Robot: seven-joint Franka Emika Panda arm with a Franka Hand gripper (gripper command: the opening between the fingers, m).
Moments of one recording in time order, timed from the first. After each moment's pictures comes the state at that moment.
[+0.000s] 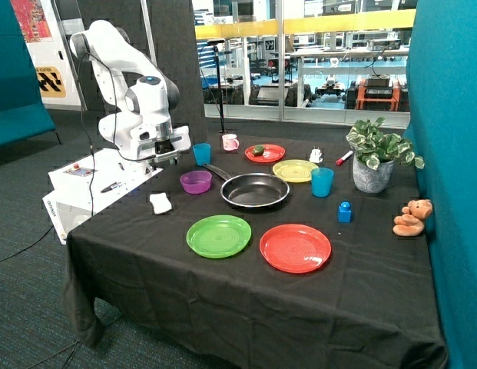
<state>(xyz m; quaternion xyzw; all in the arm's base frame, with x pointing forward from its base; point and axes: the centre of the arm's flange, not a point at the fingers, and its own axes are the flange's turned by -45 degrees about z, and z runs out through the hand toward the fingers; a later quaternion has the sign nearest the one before) 0.361 -0.214 0.382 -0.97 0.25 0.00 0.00</state>
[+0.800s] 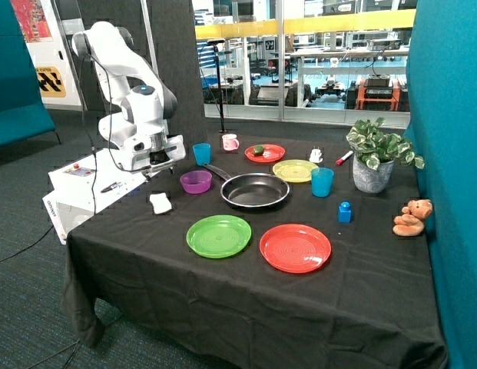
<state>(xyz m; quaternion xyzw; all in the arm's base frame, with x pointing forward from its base) 0.365 -0.249 0.360 -0.98 0.22 0.00 0.00</state>
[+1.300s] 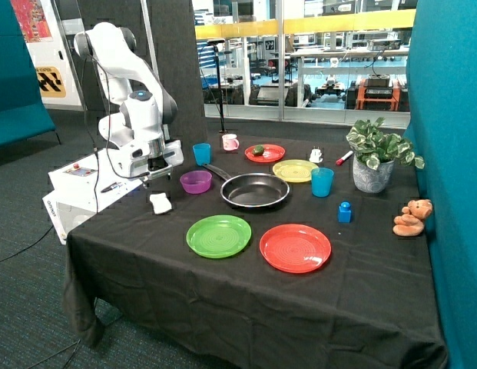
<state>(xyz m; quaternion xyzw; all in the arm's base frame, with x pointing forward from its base) 0.373 -0.272 0.349 -0.98 0.20 0.00 0.00</state>
